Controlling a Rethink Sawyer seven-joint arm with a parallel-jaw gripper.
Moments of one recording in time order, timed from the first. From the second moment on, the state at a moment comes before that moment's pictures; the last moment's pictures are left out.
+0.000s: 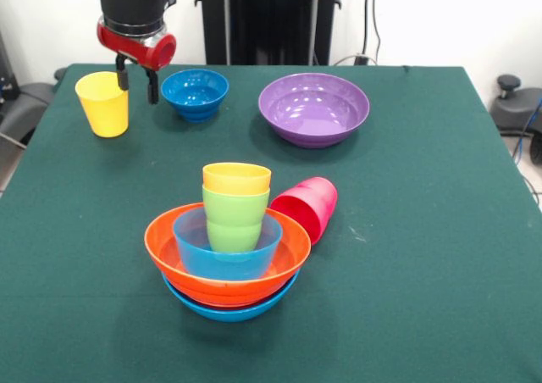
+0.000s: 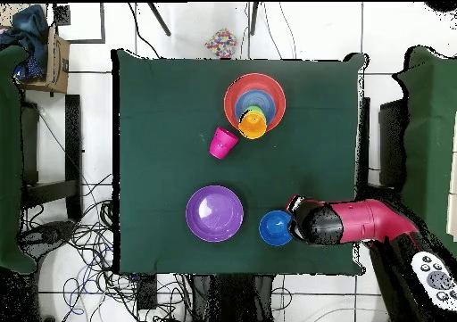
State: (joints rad) arm -0.88 -0.67 0.39 1.85 -0.85 0.56 2.43
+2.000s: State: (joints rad) arm -0.95 -0.71 0.45 1.85 -0.85 0.58 2.25
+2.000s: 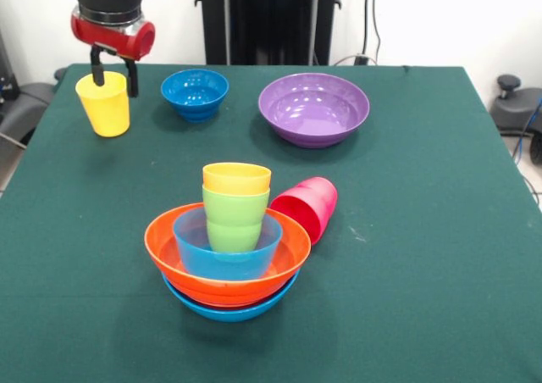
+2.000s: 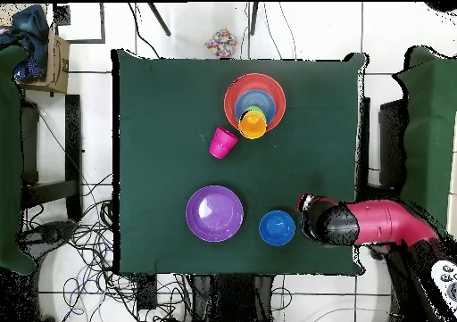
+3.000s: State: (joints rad) arm -0.99 -0.62 0.45 1.85 -0.89 0.58 2.25
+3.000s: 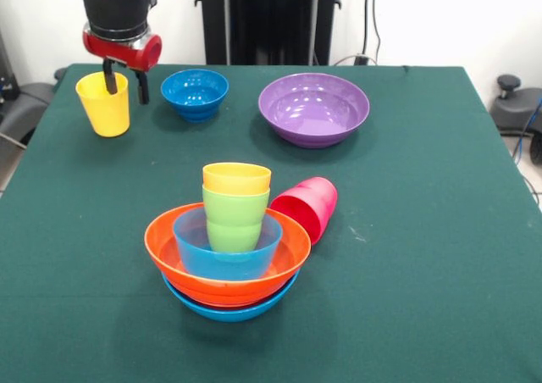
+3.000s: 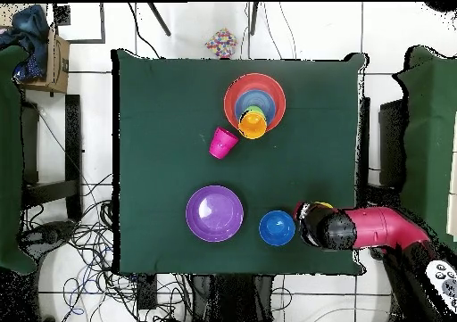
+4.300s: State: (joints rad) arm -1.02 -0.60 0.45 1.85 -0.95 0.56 2.25
